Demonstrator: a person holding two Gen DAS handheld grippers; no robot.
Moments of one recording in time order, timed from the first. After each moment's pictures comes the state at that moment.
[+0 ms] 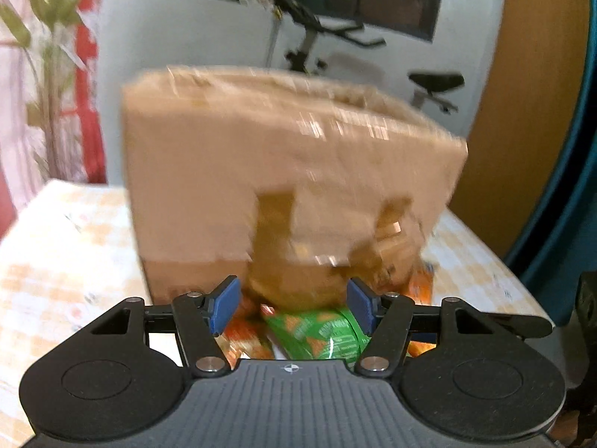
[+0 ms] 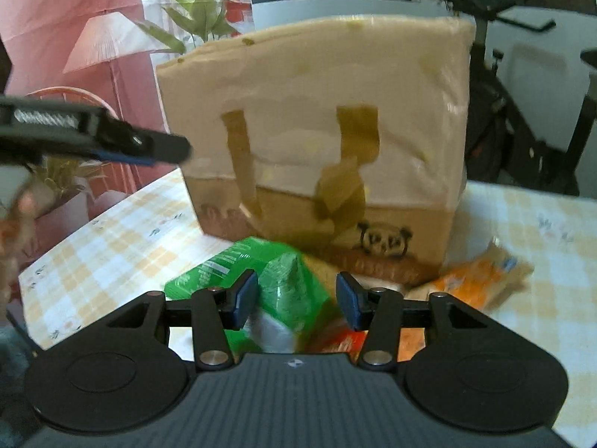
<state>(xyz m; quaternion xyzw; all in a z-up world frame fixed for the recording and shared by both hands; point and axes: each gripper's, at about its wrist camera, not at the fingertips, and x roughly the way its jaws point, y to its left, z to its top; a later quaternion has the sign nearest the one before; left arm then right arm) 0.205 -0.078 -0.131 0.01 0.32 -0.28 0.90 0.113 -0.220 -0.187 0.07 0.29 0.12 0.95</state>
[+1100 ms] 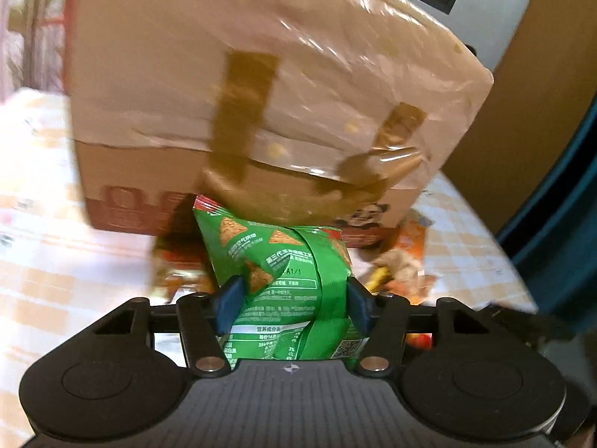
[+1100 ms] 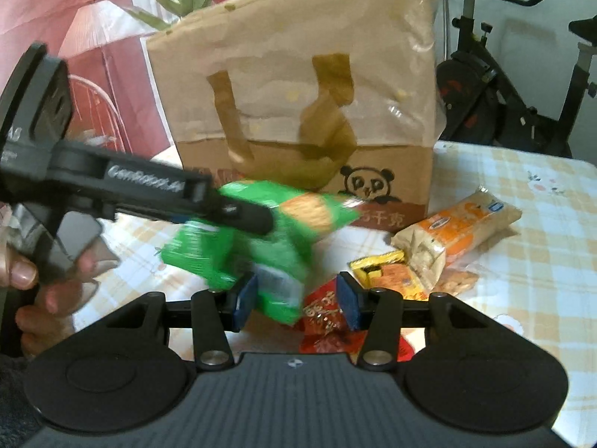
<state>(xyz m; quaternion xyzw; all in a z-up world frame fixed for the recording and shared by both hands) 0.212 -0.092 -0.191 -0.04 0.39 -0.28 0.87 0.091 -0.230 -0.201 0.08 0.31 0.11 0.94</state>
